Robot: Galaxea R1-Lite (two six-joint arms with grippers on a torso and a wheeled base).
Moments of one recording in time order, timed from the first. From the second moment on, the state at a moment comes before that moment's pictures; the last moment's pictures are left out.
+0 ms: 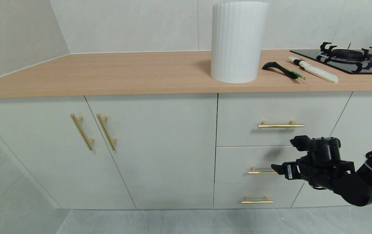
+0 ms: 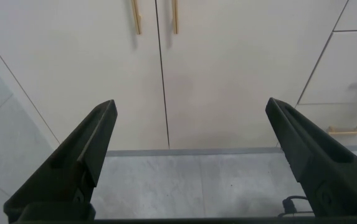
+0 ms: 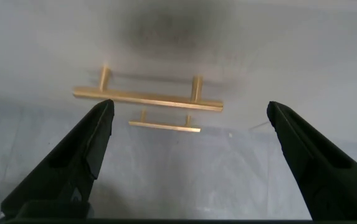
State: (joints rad) left arm 0.00 0.00 0.00 0.00 -0.02 0.01; right arm 0.18 2.08 -0.65 -0.86 -0.07 0.03
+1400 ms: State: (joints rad) left arm 0.00 0.00 0.00 0.00 -0.02 0.01; right arm 0.22 2.41 -0.72 -1.19 -0.23 0.06
